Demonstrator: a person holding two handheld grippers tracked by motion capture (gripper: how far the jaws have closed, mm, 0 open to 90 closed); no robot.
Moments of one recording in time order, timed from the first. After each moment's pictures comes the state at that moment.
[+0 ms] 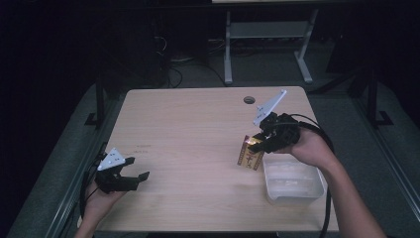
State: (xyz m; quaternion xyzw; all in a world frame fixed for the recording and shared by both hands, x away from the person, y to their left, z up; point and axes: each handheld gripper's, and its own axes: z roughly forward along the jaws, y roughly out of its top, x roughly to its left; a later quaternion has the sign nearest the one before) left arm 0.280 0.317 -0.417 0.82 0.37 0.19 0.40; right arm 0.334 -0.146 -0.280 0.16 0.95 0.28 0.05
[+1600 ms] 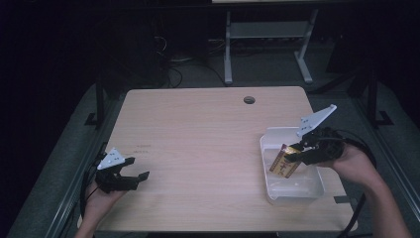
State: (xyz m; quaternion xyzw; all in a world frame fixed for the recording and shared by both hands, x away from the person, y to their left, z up) left arm 0.282 0.318 -0.418 0.82 0.37 0.18 0.40; right arm 0.307 -0.236 -0.301 0.22 0.93 0.28 0.08
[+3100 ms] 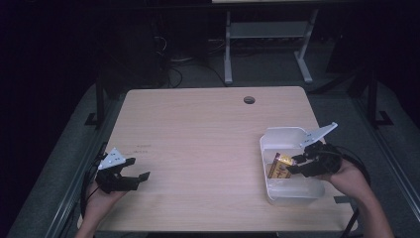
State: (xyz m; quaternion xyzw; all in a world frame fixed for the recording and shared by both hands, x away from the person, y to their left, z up) left arm 0.282 0.317 -0.420 0.82 0.37 0.18 0.40; right arm 0.305 -0.258 -0.364 0.29 0.91 0.29 0.05
